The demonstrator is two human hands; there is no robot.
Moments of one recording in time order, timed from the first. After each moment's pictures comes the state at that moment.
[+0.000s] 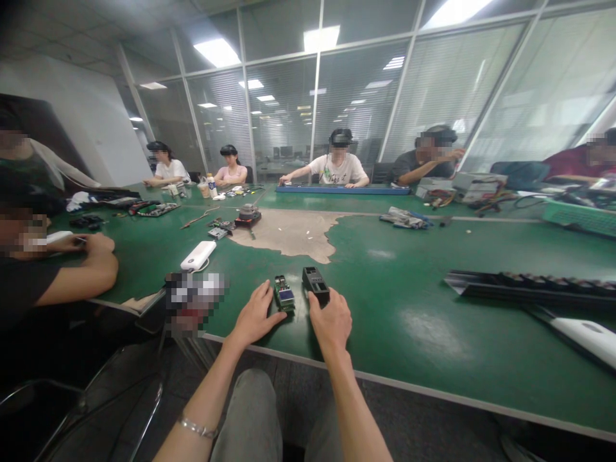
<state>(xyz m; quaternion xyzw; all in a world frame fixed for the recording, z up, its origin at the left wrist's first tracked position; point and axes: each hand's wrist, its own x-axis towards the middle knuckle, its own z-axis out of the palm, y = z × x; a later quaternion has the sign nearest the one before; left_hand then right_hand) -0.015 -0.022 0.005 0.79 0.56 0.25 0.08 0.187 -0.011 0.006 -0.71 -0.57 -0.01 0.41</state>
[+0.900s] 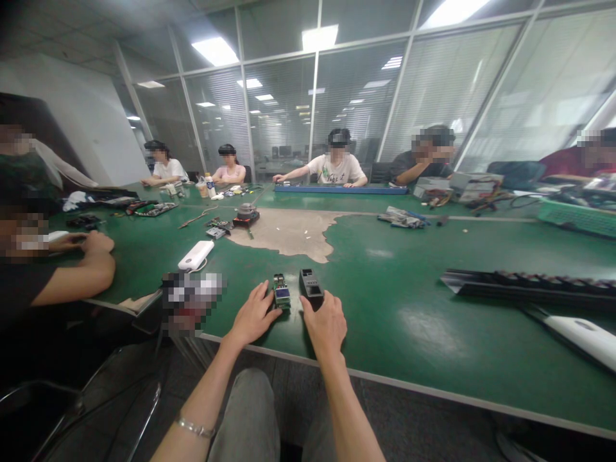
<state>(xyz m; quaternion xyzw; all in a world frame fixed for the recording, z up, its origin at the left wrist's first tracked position) -0.012 -0.024 0.012 0.80 0.55 0.21 0.05 0.179 -0.019 0.003 -0.74 -0.58 -0.01 0.34</state>
